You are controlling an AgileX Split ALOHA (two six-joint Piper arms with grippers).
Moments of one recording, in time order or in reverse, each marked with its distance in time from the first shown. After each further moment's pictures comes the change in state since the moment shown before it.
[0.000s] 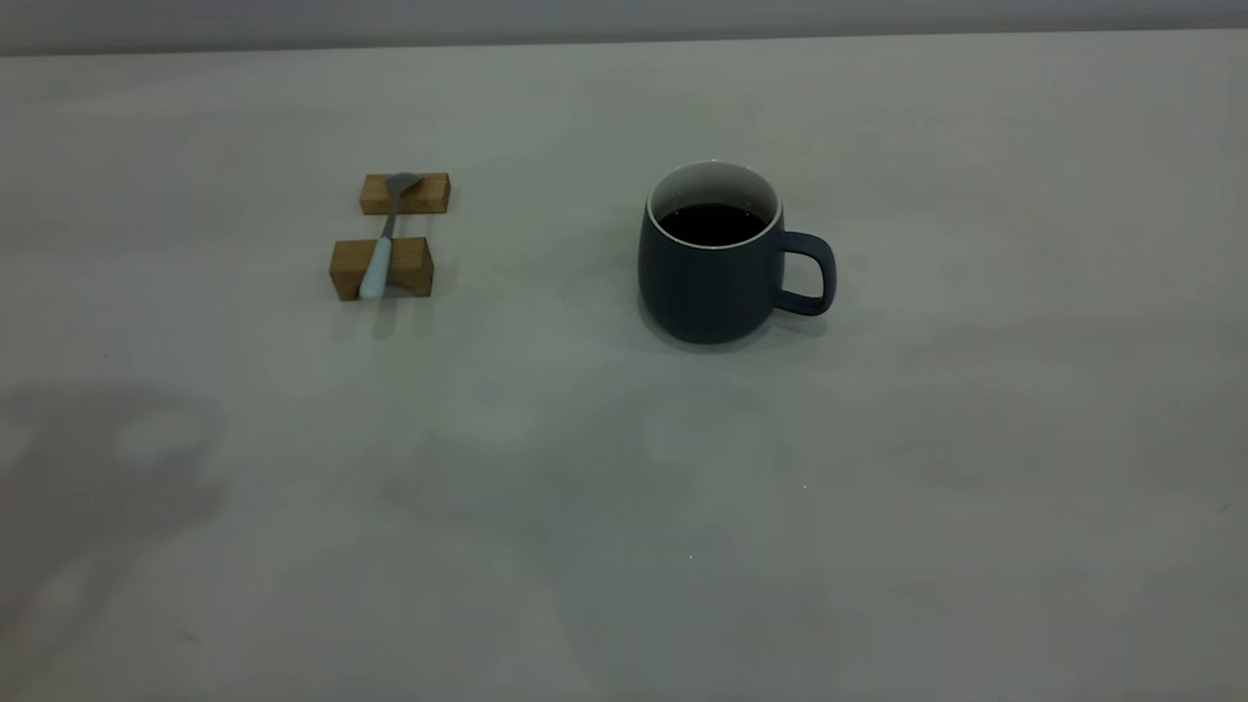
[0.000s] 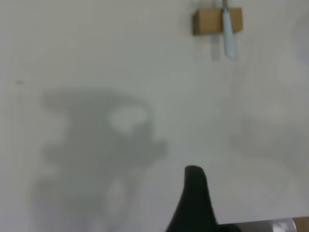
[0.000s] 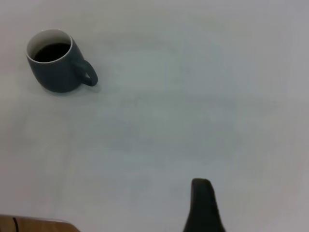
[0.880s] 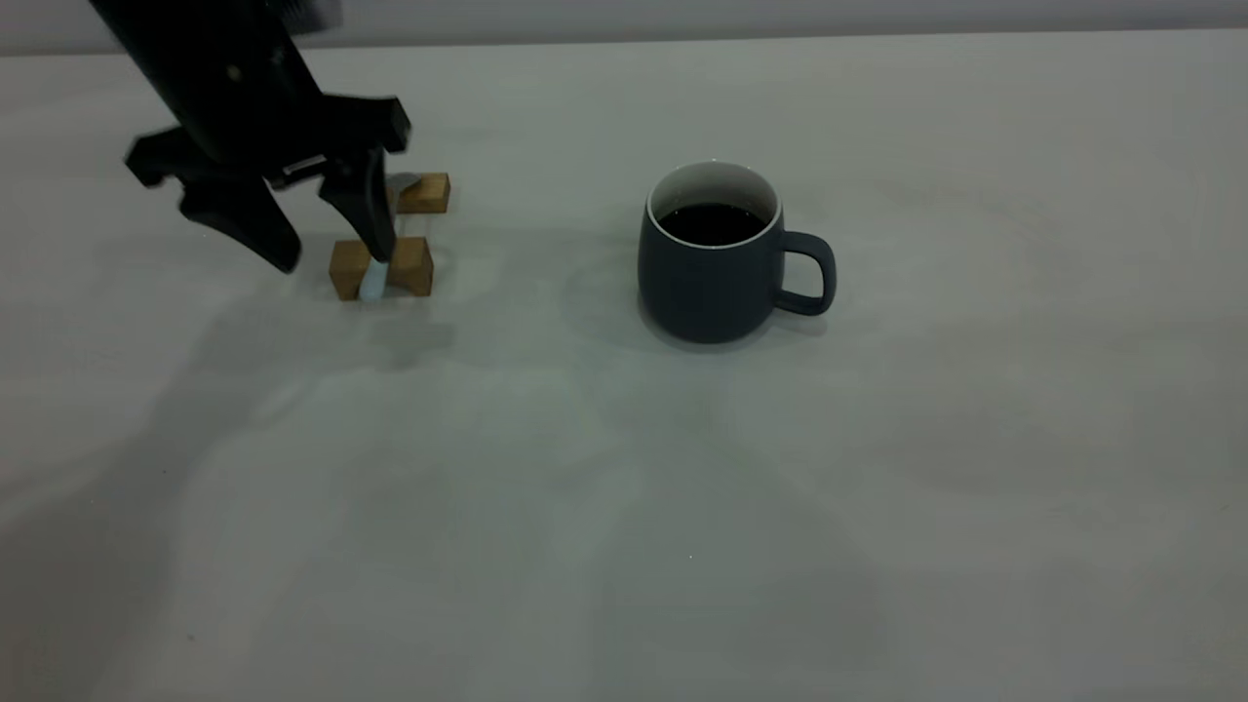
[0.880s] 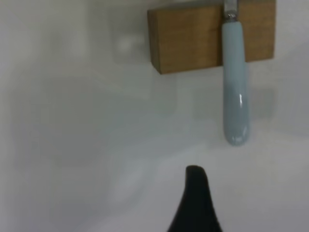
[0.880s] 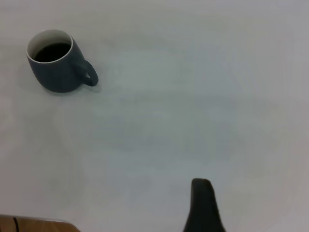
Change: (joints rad) left arm -0.190 0.888 -0.435 -0.033 -0.171 -0.095; right arm 0.000 0.000 0.000 0.001 0.000 0.000
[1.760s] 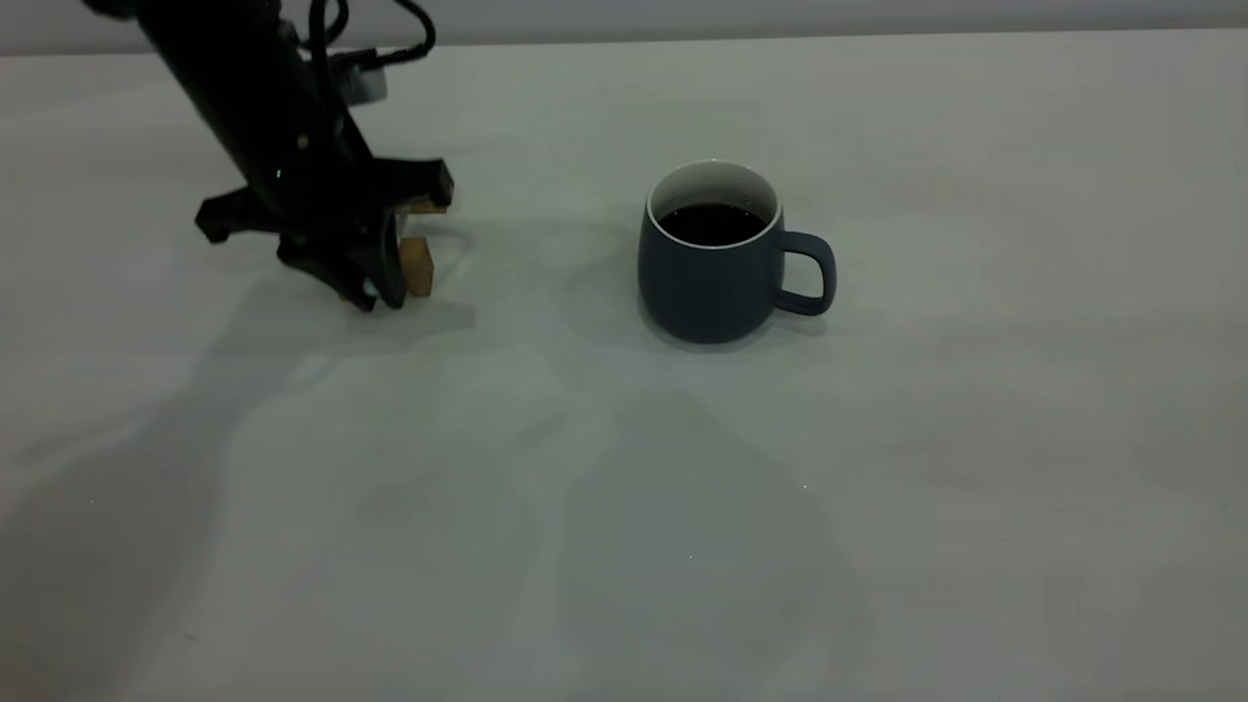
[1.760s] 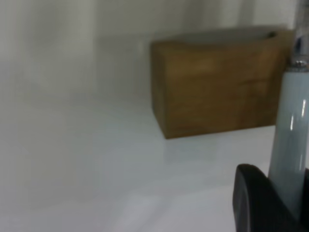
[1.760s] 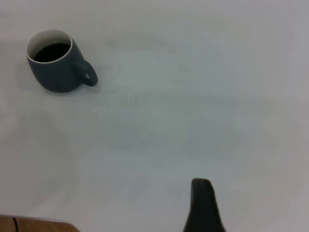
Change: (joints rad) left arm 0.000 0.163 -0.138 -0.035 0.012 -0.006; right arm 0.000 0.000 0.000 0.000 0.000 0.000
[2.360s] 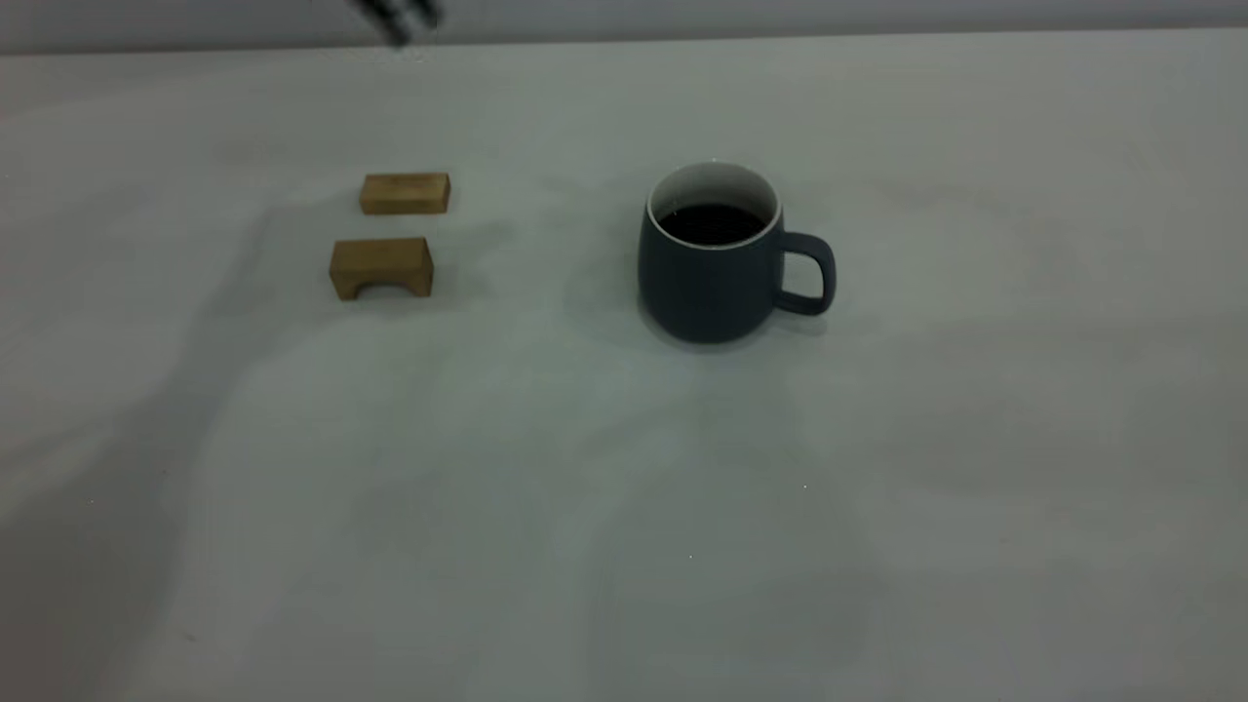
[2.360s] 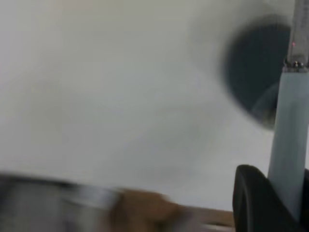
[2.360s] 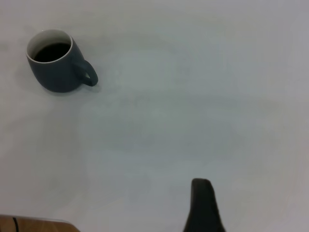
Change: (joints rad) left arm 0.000 -0.137 -0.439 -0.226 0.673 -0.692; right arm 0.000 0.000 0.000 0.000 0.000 0.000
